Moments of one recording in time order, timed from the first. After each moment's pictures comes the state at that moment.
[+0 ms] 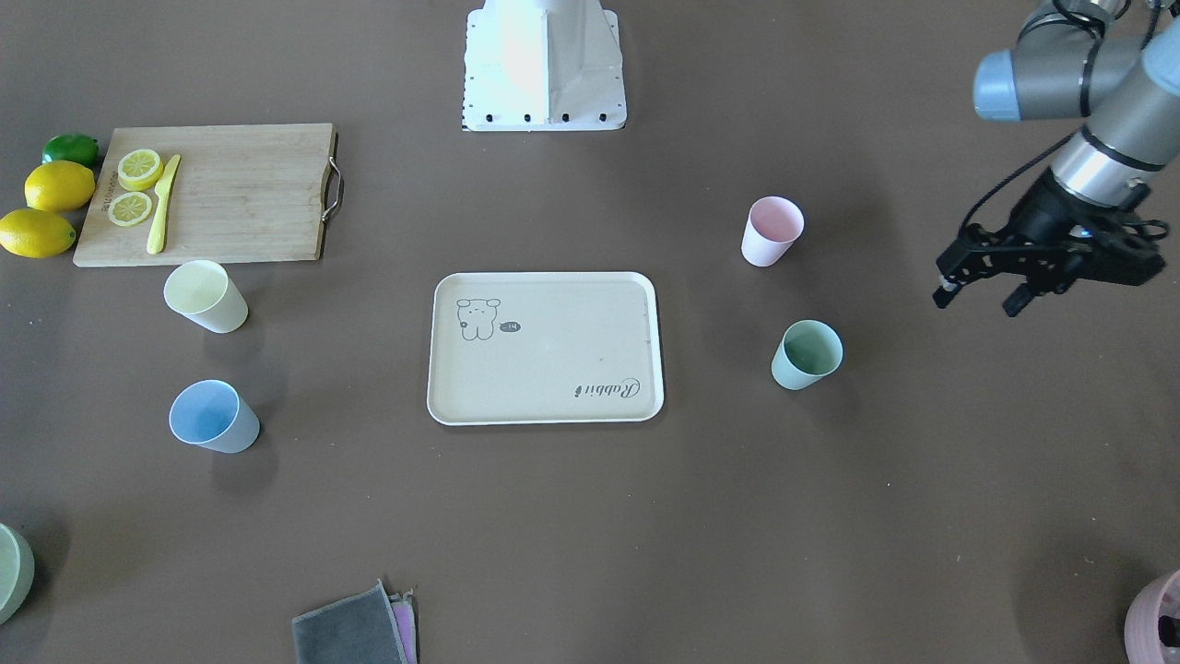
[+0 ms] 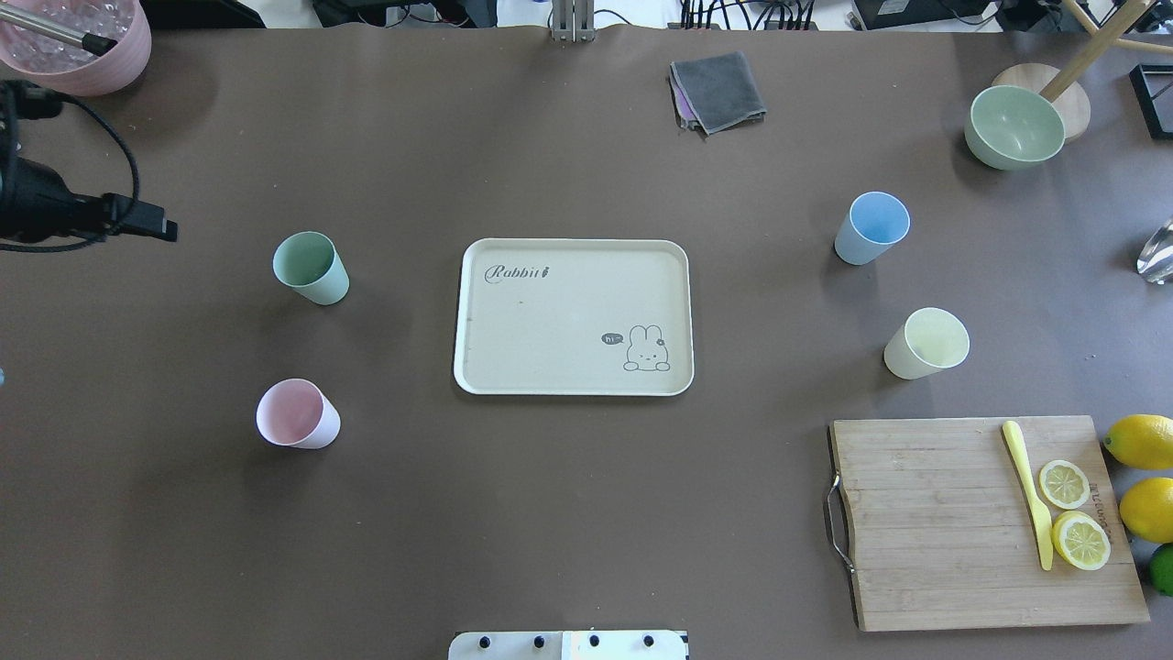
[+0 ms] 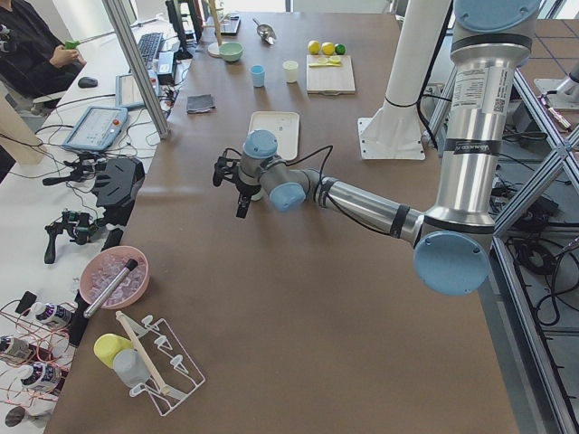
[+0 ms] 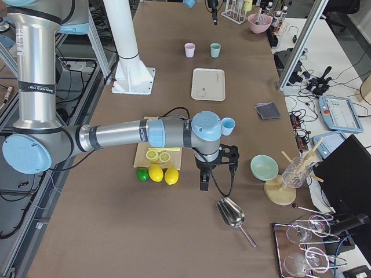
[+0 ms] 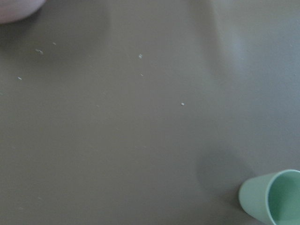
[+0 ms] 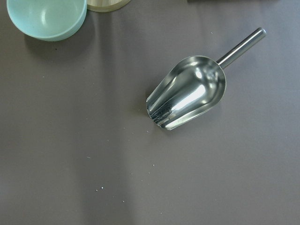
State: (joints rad) left arm -0.98 -1.64 -1.84 -2.13 -2.11 -0.92; right arm 1.63 -1.64 1.80 -1.66 2.34 0.09
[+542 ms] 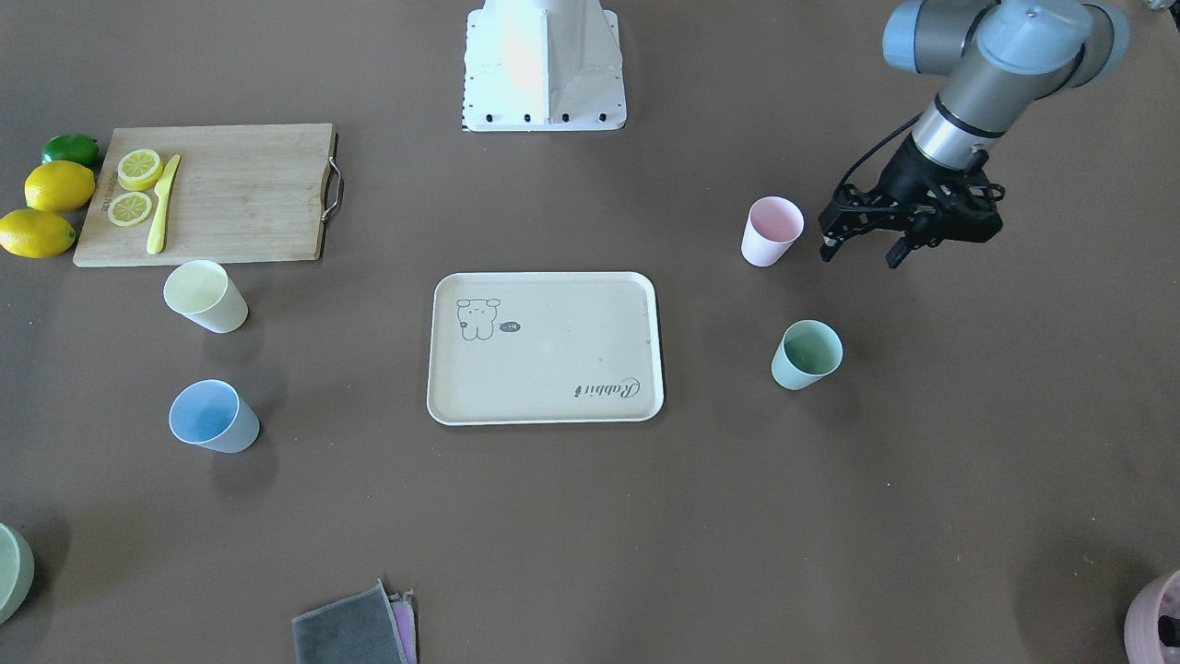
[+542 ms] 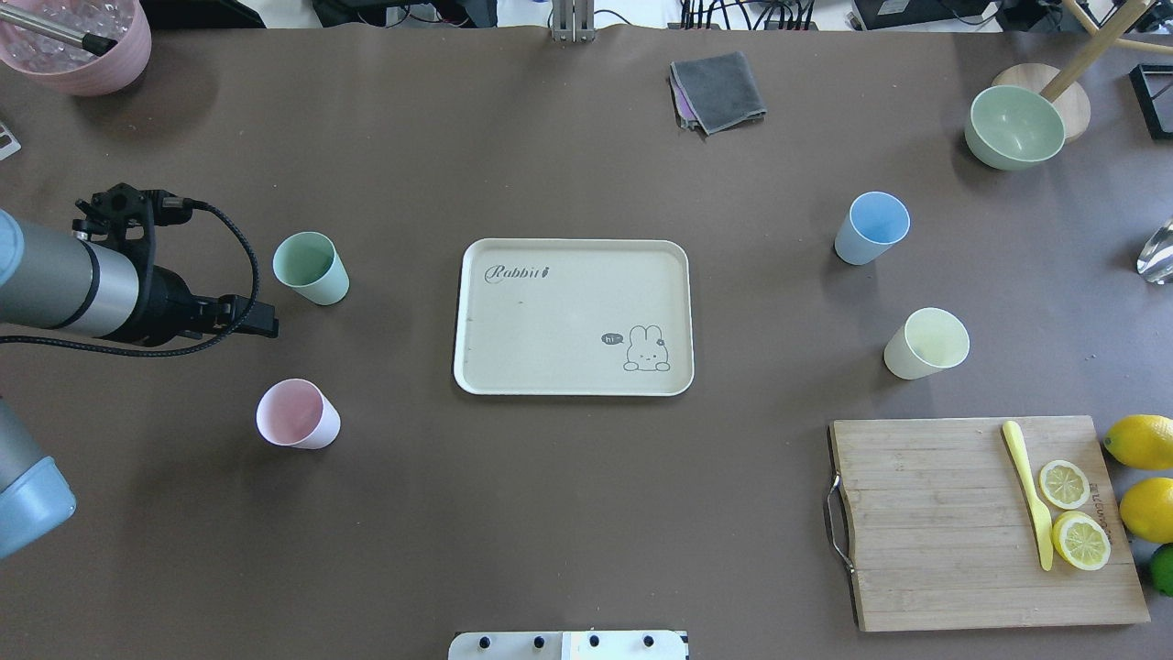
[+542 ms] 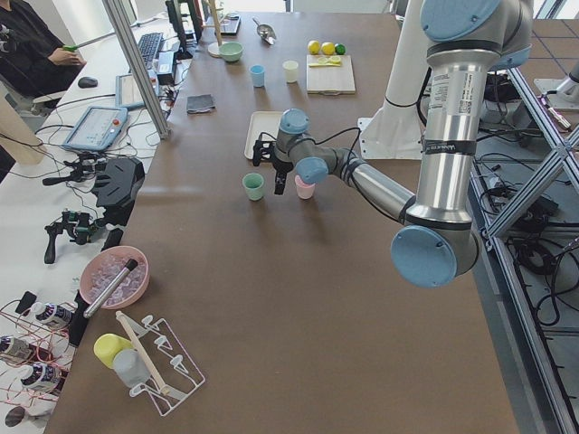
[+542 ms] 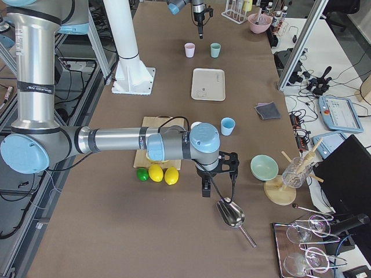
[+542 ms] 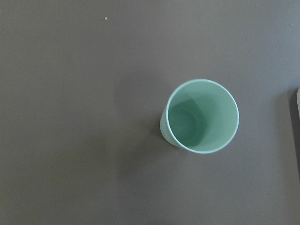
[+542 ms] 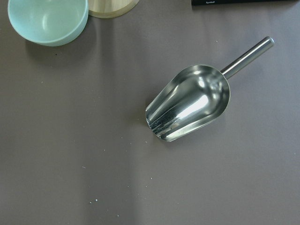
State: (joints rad) left arm -0.73 -1.64 -2.00 -1.98 -1.96 -1.10; right arm 1.63 -1.65 1.73 -1.53 2.37 0.11
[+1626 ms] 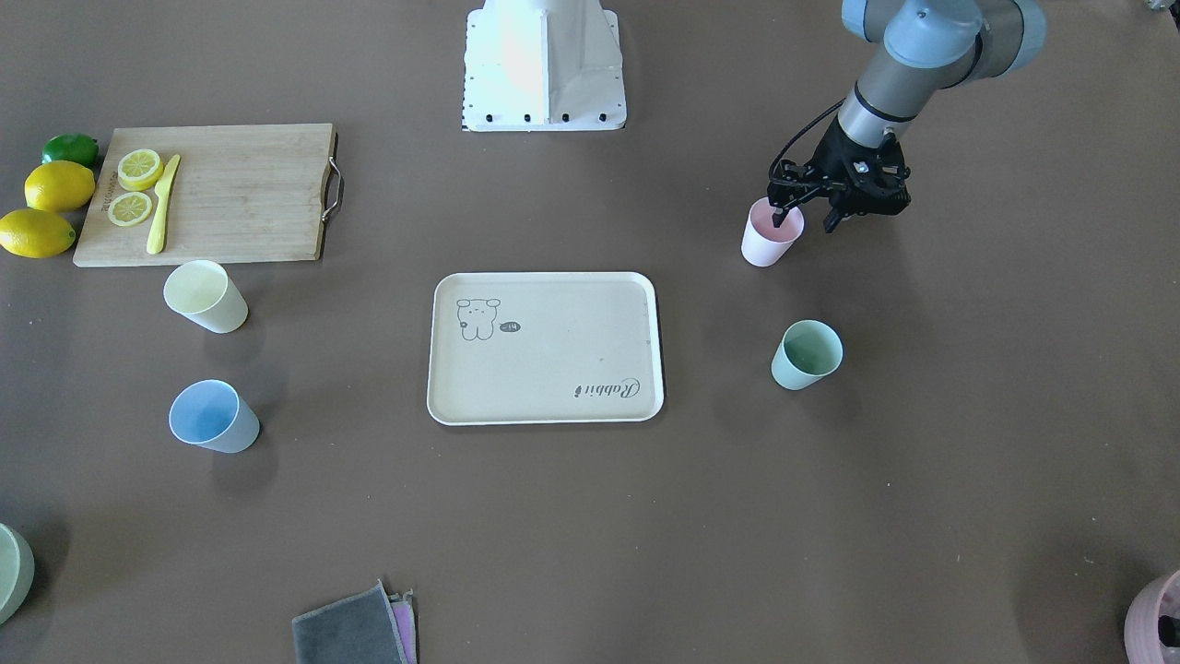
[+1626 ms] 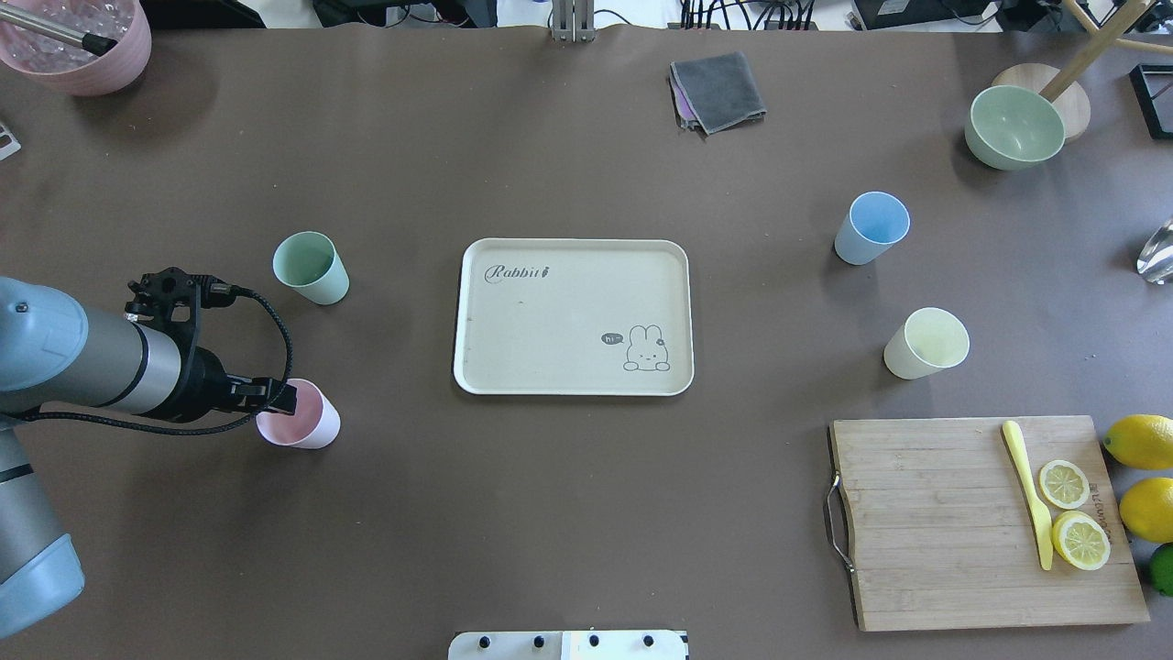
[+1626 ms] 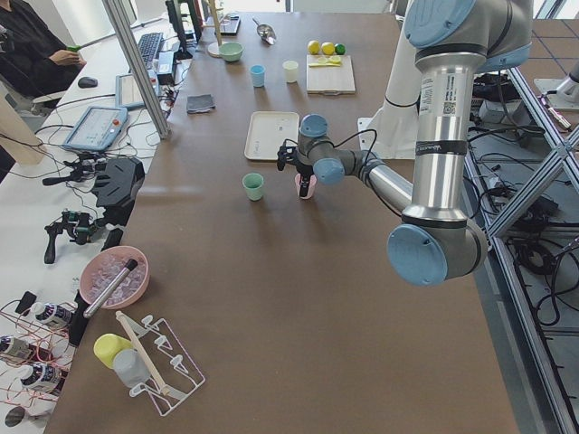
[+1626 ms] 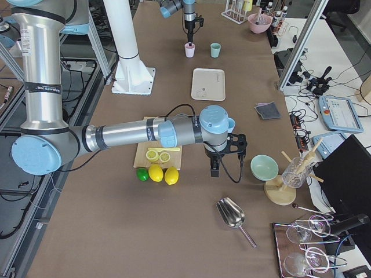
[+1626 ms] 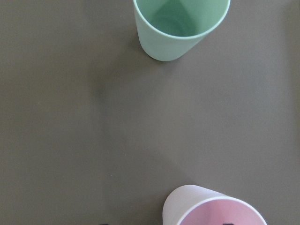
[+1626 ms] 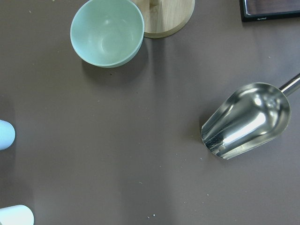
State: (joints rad) left arm -0.59 -1.59 -2.00 -1.97 -1.94 -1.12; right arm 1.55 -1.58 1.79 -1.53 2.43 0.27
